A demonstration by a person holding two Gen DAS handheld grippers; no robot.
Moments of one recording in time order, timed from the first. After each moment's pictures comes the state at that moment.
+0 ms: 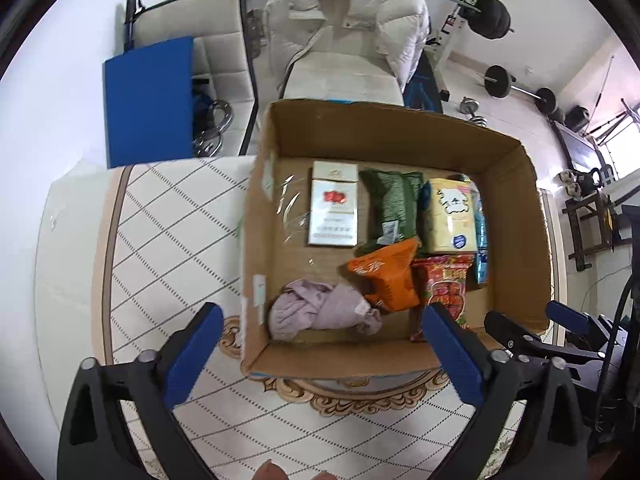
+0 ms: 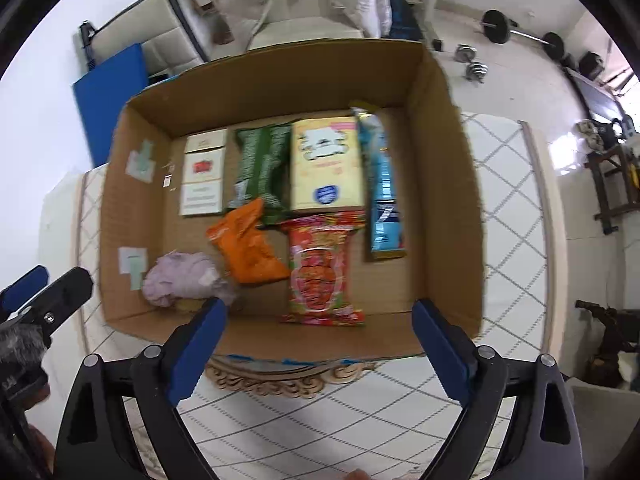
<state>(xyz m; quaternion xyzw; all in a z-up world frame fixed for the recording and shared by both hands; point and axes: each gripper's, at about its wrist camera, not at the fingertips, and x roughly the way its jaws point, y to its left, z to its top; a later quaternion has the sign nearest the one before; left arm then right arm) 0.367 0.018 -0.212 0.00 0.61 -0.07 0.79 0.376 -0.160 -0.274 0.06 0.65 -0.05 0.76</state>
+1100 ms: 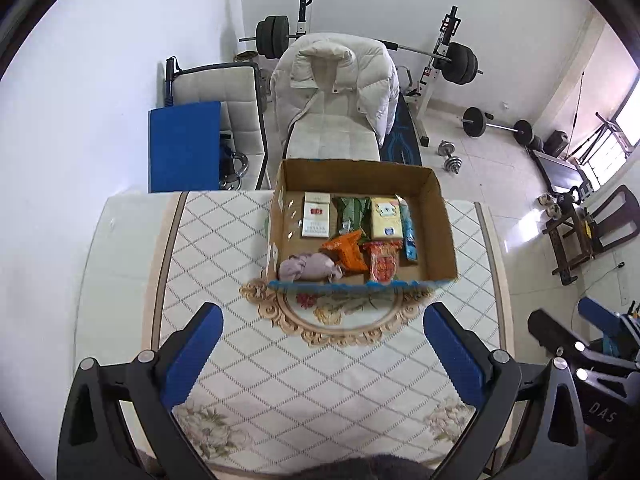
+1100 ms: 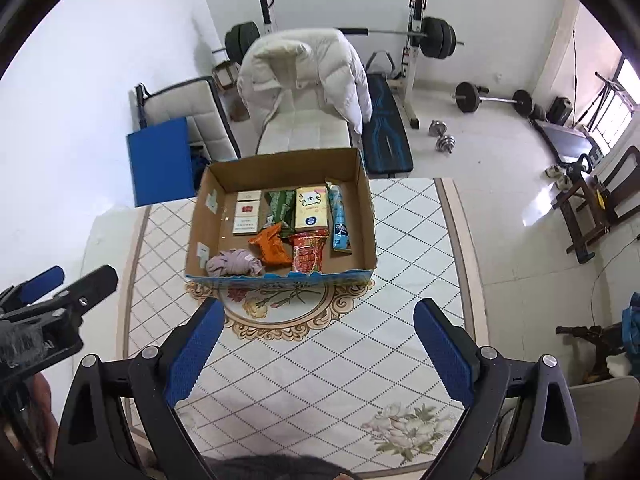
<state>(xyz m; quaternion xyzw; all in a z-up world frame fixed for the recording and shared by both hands) 0.204 0.016 -0.021 -0.01 0.54 -0.06 0.84 0.189 -0.163 -0.035 0.05 0.52 -0.04 0.85</state>
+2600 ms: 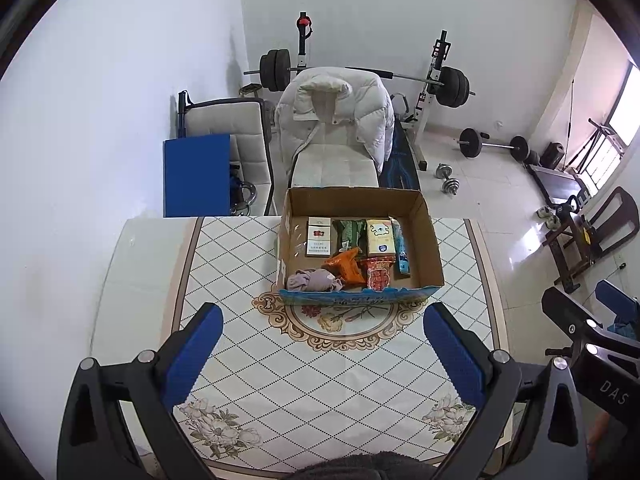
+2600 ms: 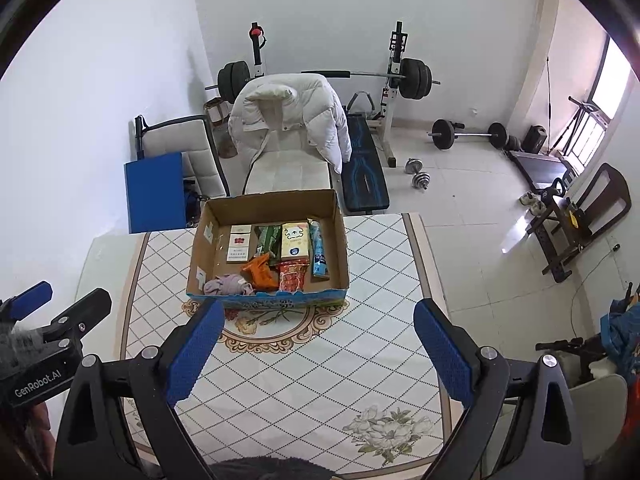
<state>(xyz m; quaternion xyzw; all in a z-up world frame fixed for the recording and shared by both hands) 0.159 0.017 0.025 0.00 0.48 -0.05 0.87 0.145 -0.159 0.030 0.03 0.46 -0.08 0.88</state>
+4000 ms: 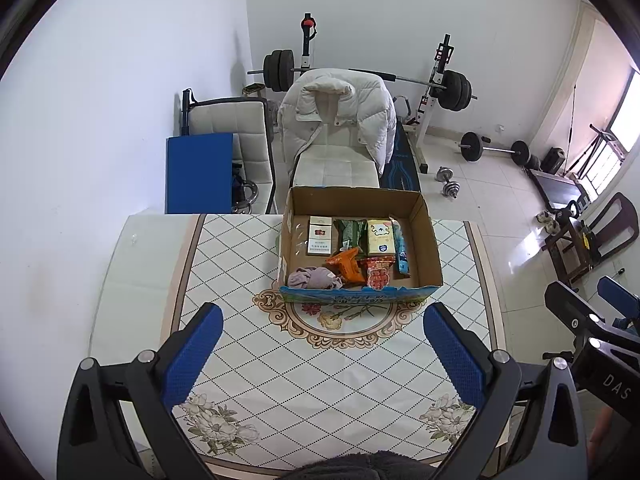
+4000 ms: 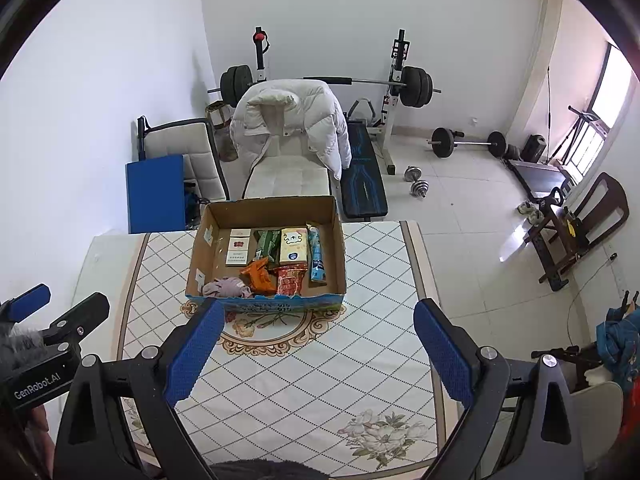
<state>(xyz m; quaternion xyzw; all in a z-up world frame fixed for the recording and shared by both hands) 0.157 0.019 0.025 0.00 0.48 -0.05 0.87 0.147 -0.159 0.033 0.01 0.46 -0.07 0.89</state>
